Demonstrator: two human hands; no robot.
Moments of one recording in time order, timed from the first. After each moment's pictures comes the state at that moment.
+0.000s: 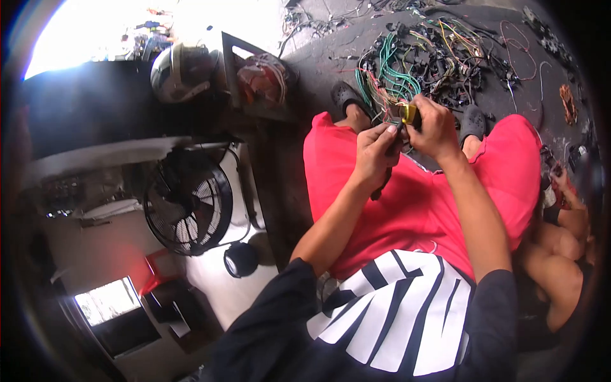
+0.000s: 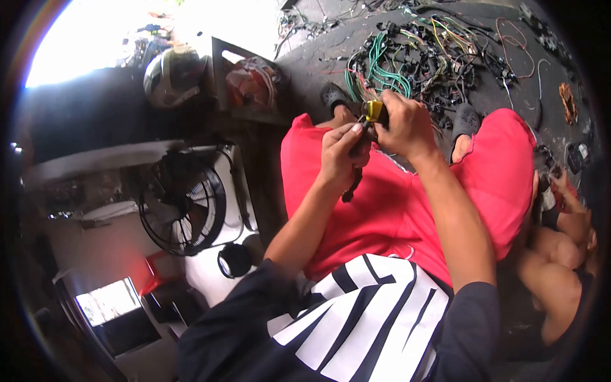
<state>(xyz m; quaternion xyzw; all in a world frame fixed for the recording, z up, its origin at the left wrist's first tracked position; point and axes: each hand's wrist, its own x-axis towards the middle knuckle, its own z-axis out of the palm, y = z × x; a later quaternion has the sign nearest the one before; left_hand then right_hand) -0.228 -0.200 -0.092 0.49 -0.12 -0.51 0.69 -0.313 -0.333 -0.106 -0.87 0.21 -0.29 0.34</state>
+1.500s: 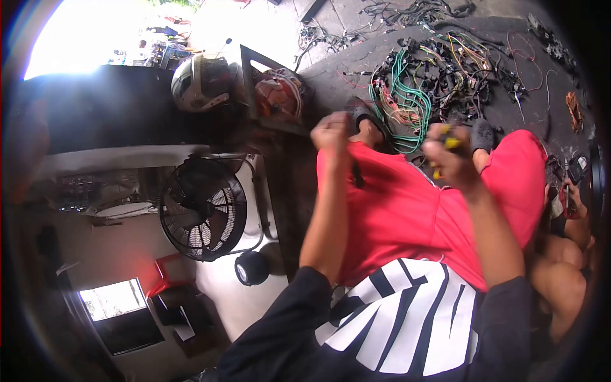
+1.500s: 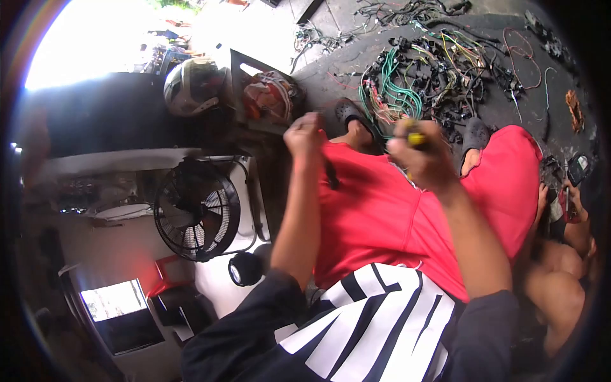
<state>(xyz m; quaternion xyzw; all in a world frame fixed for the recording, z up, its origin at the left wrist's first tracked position) -0.143 -0.191 -0.101 0.70 -0.11 -0.16 0.68 -0.352 -0.327 -0.086 -0.57 0.17 -0.30 0.74</state>
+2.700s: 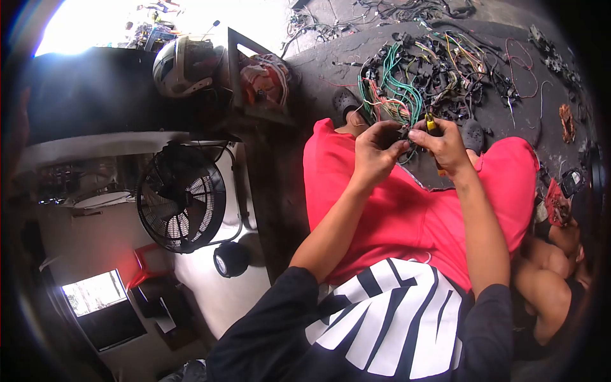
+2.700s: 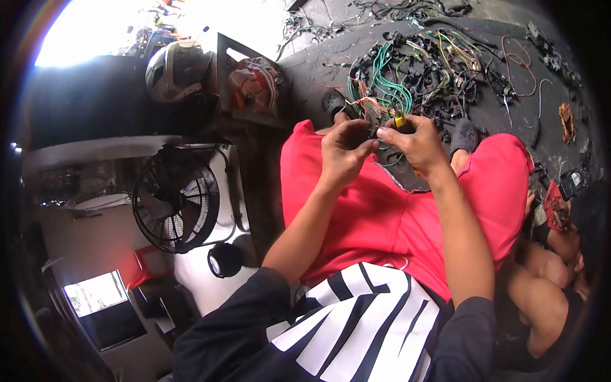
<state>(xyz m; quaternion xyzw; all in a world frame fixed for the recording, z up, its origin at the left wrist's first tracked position) -0.224 -0.209 -0.104 0.63 -0.24 -0.33 0.66 -0.326 -0.339 -0.102 -0.57 0.28 -0.14 0.76</state>
